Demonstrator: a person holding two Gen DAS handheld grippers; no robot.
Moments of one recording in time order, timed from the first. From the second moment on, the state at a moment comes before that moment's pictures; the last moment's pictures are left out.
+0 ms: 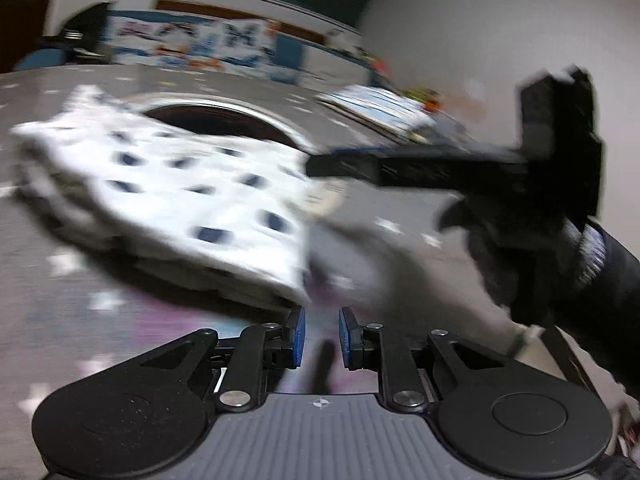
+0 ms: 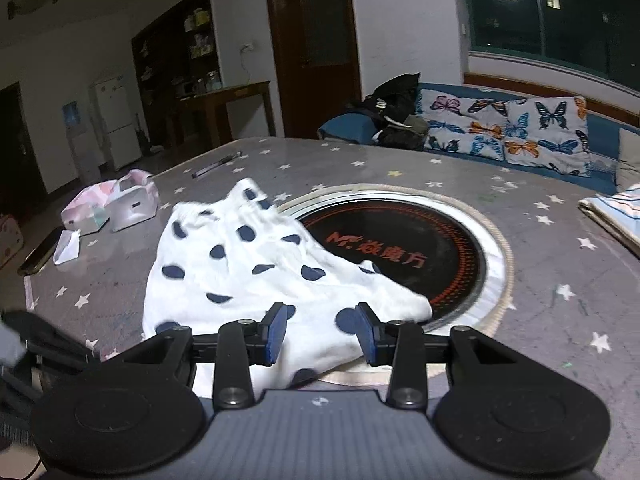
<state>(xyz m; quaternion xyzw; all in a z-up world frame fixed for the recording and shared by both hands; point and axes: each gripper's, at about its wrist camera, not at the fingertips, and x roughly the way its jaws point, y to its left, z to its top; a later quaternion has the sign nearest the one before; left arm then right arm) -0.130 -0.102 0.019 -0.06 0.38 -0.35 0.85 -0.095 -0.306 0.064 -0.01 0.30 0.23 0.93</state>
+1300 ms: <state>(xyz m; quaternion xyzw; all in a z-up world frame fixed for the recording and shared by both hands) -0.097 0.082 0.054 -0.13 0.30 -0.11 0.94 -0.083 -0.107 0.064 -0.25 0.25 0.33 0.88</state>
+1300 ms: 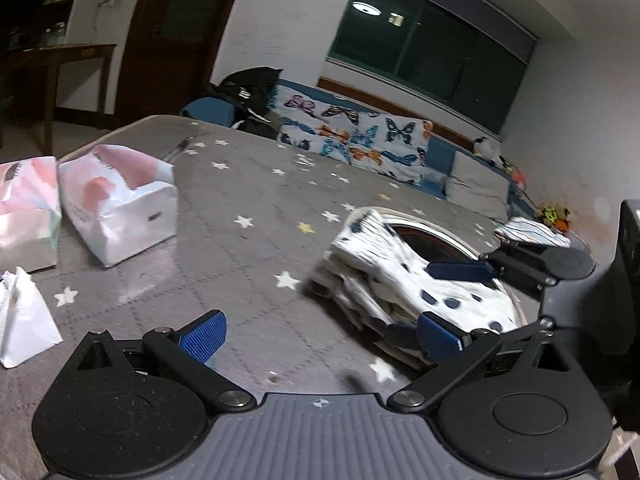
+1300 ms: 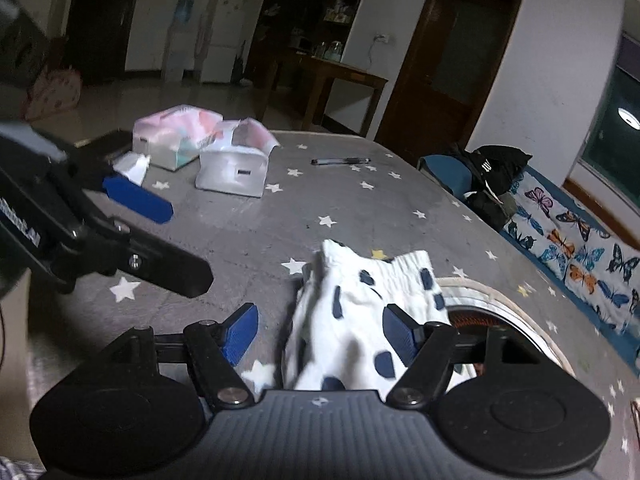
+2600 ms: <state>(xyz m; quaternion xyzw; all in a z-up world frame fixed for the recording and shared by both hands) -0.054 0.107 0.025 -0.40 0.32 -0.12 0.85 -0.059 -0.152 0.071 -0.12 0.29 0.34 0.89</state>
